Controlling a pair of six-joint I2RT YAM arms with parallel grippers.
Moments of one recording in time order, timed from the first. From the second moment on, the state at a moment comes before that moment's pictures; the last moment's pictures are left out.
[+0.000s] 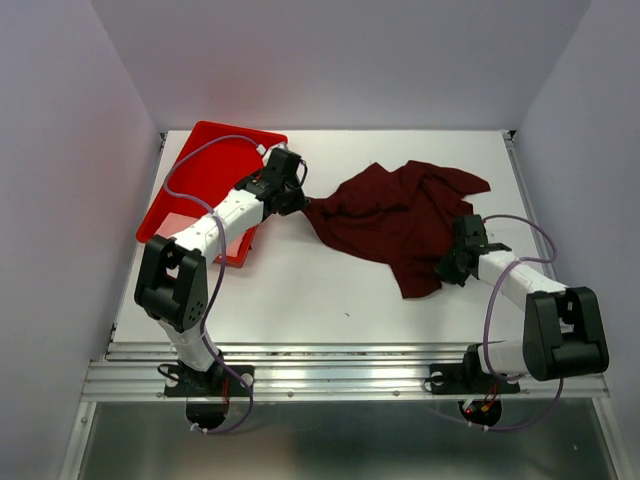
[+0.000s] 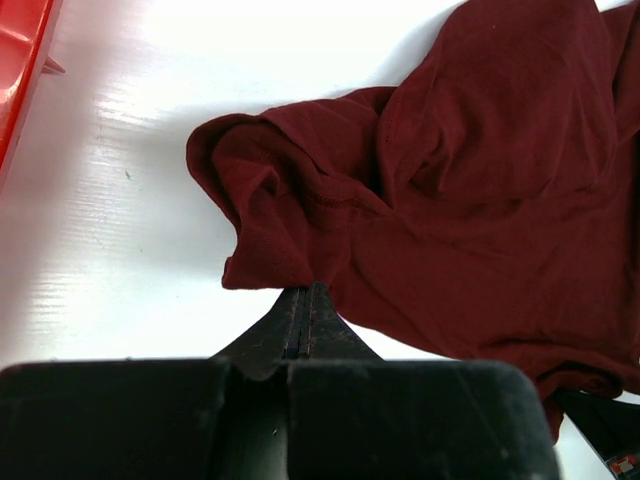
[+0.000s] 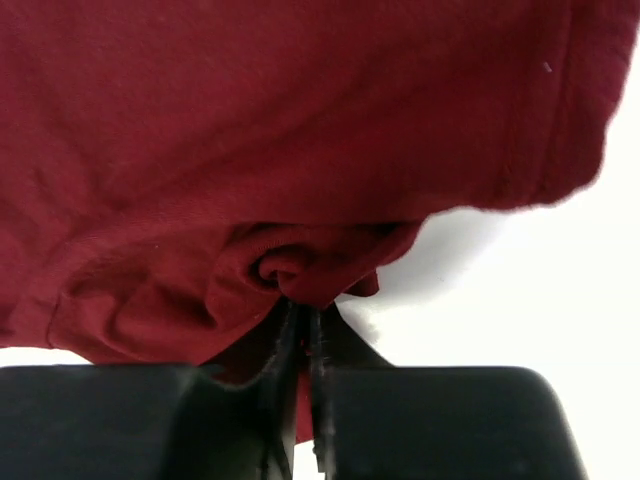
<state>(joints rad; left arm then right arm) -0.50 1.70 1.35 -0.46 -0.13 -0.73 0.10 1.34 0.63 -0.42 0.12 0.77</state>
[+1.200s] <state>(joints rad) -0.27 1.57 2.07 -0.51 0.32 -0.66 0.10 1.00 1.83 -0.61 0.43 0.49</state>
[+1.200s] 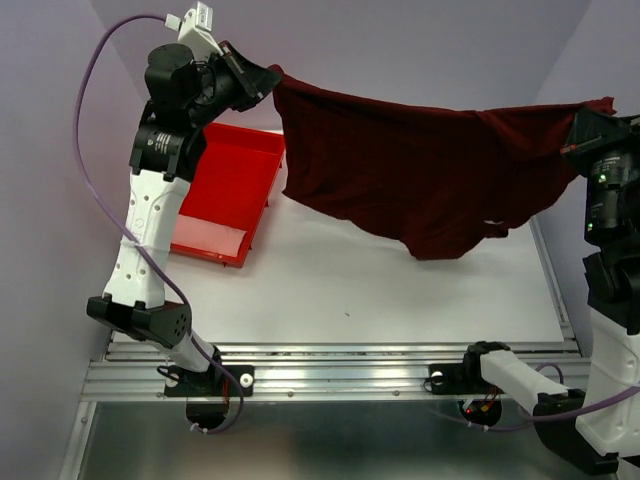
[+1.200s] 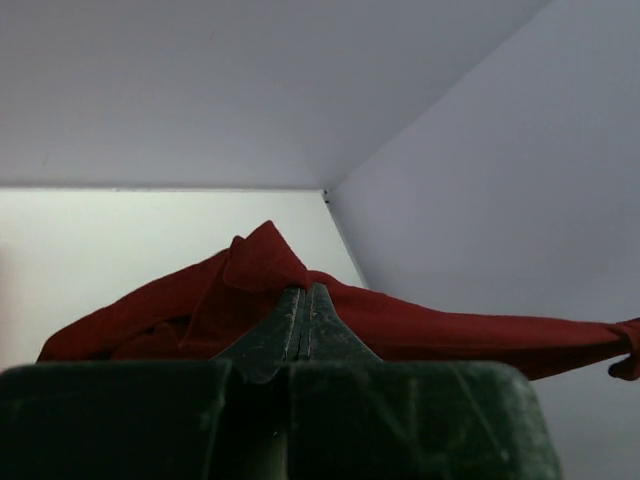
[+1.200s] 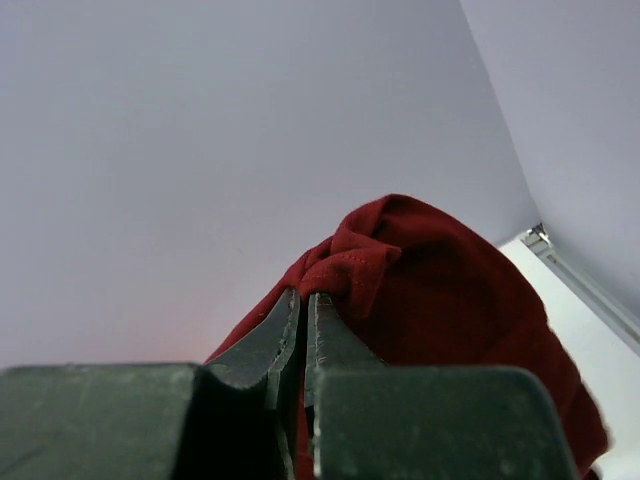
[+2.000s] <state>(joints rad) -0.26 1.79 1.93 -0.51 0.31 -0.73 0.10 1.27 1.55 -0.62 0.50 0.41</state>
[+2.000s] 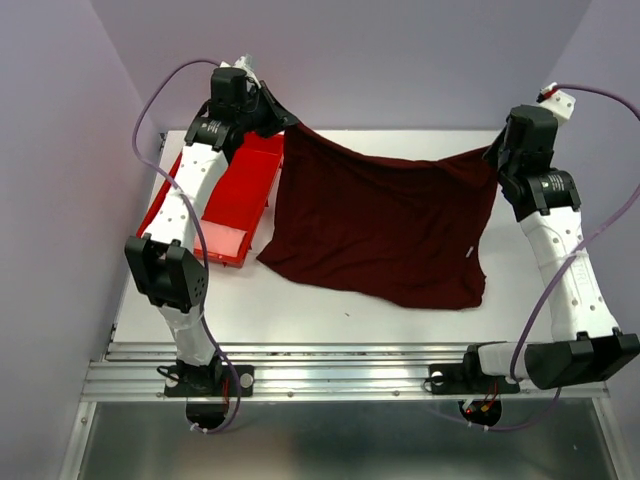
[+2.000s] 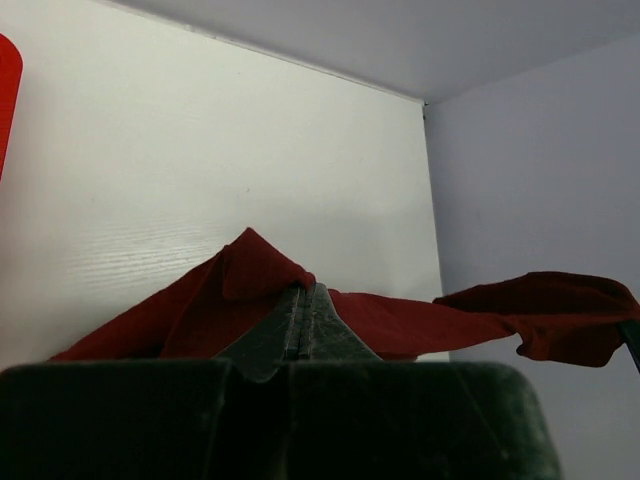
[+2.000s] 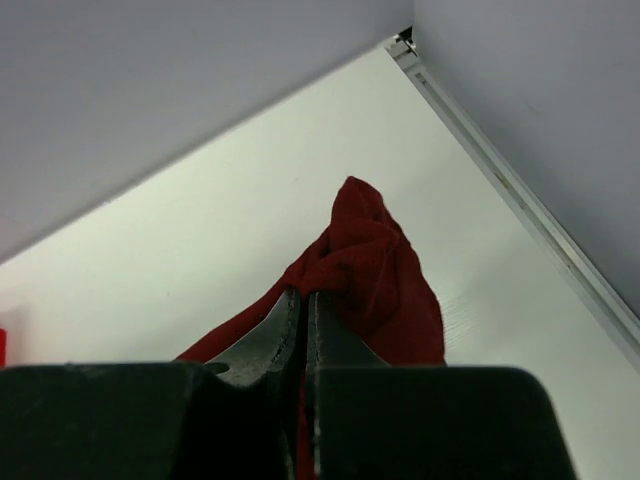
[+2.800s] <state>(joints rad) -0.18 1.36 2.14 -0.39 0.40 -0.70 0.11 0.93 2.12 -0.70 0.40 0.38</state>
